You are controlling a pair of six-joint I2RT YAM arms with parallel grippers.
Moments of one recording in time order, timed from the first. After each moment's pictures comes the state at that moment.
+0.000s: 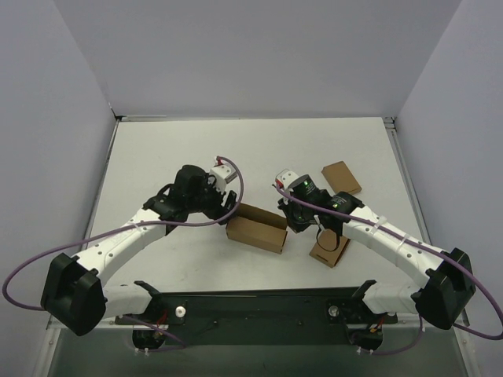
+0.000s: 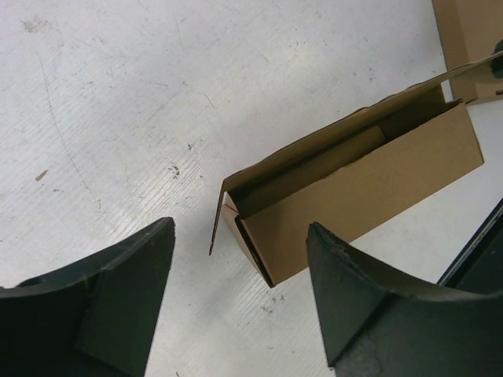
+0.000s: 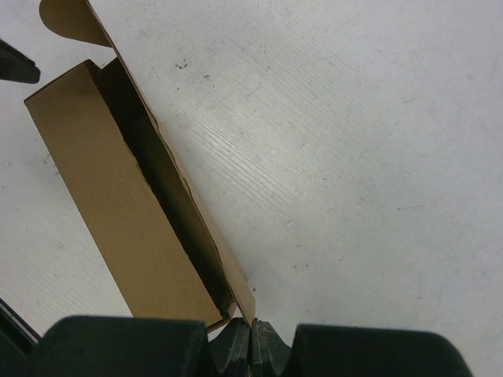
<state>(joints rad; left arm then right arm) -0.57 1.22 0.87 -0.29 0.28 0.01 0.75 1.25 0.97 -0.66 0.06 0.02</state>
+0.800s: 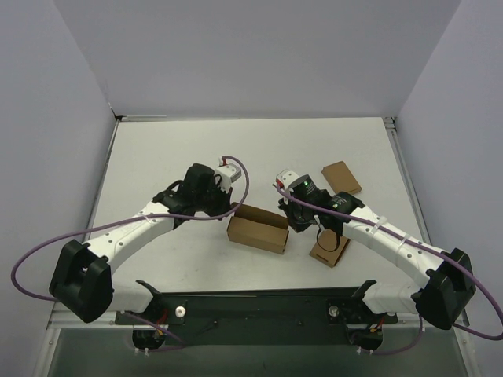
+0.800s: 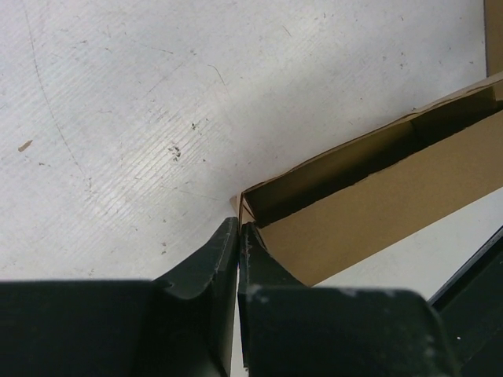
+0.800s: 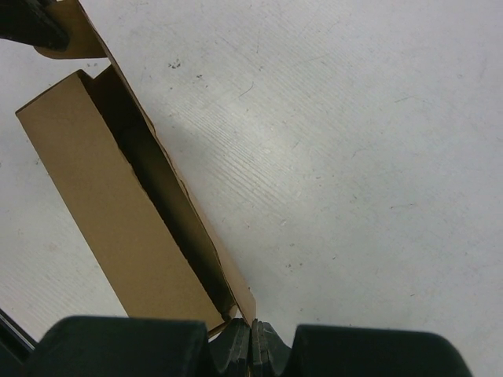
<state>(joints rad) -0.60 1.33 0.92 -0.34 0.21 -0.04 0.76 1.25 0.97 -0.66 0.07 0.02</state>
